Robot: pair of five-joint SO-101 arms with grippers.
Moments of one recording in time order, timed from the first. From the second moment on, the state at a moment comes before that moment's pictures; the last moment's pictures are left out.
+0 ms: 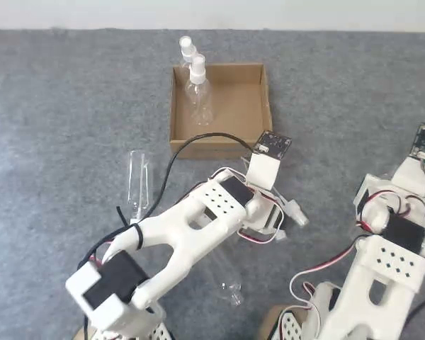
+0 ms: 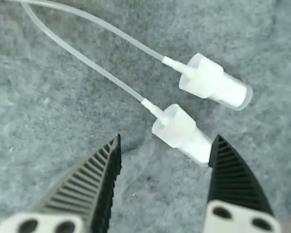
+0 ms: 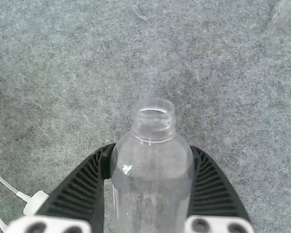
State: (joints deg) left arm 40.5 1.5 32.4 54.0 25.0; right arm 23.7 -52.4 53.1 57.3 0.8
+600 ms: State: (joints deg) left arm 40.5 1.5 32.4 54.0 25.0; right arm 23.7 -52.4 53.1 57.3 0.8
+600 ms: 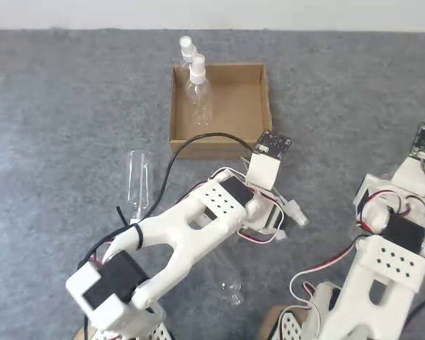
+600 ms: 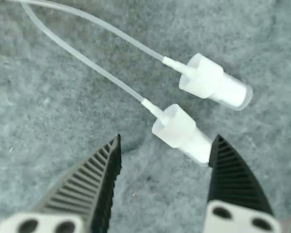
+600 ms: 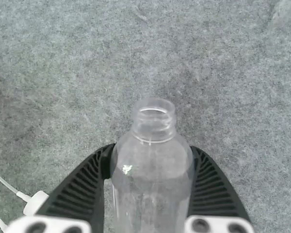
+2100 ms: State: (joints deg) left arm 32.9 10.2 18.5 67.7 15.0; right arm 23.7 -52.4 53.1 57.3 0.8
